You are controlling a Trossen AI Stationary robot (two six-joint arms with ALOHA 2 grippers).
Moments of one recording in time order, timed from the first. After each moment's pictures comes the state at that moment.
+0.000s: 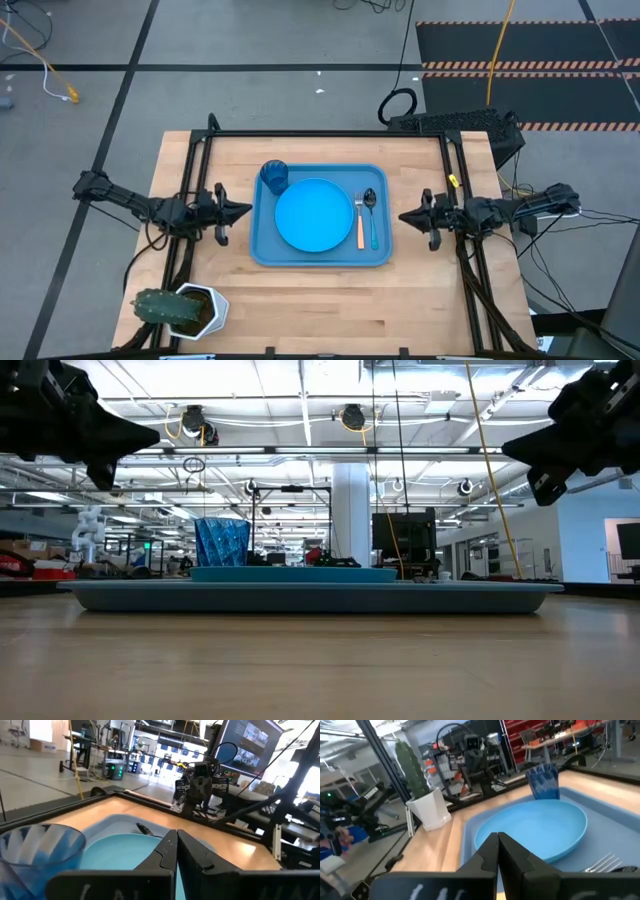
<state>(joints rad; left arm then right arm) -0.34 0.25 0.01 0.31 -0.53 -0.23 0.24 0.12 0.02 0.08 0.27 0.38</state>
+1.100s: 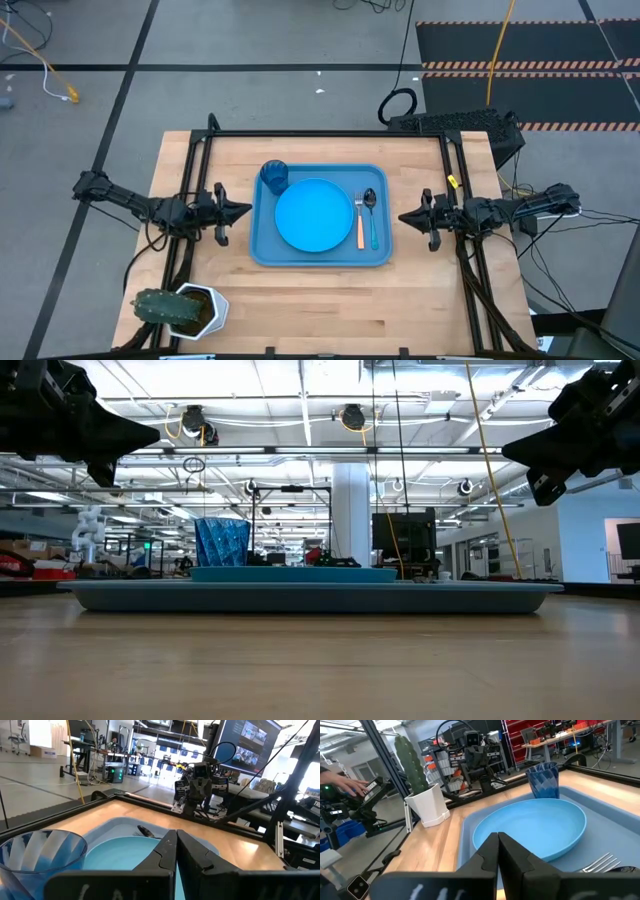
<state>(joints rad) -0.34 0.25 0.01 0.31 -0.53 -0.18 0.24 0.12 0.02 0.07 0.26 0.35</state>
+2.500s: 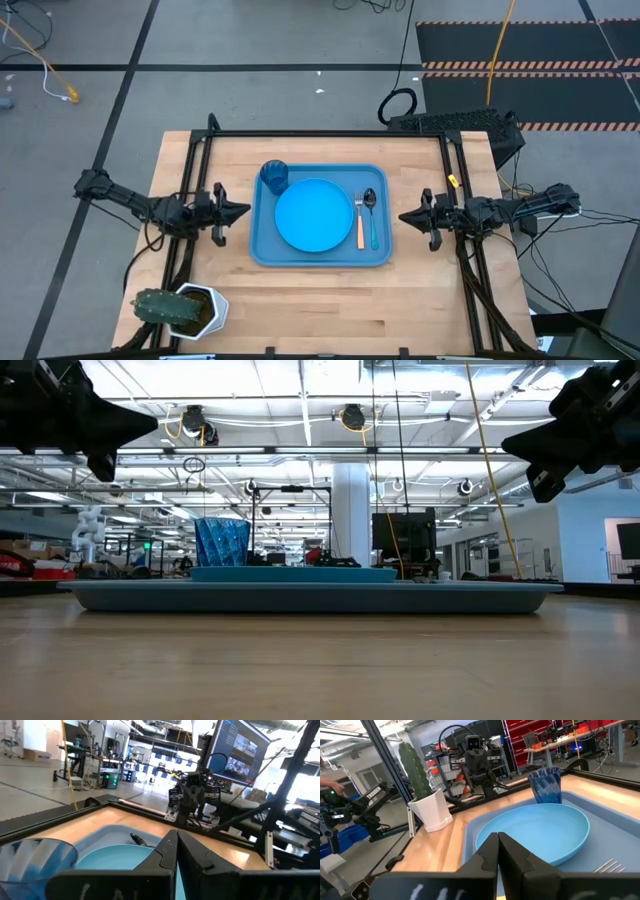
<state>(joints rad) -0.36 0.25 0.01 0.37 -0.53 -0.18 0.24 0.12 0.02 0.10 0.26 0.35</state>
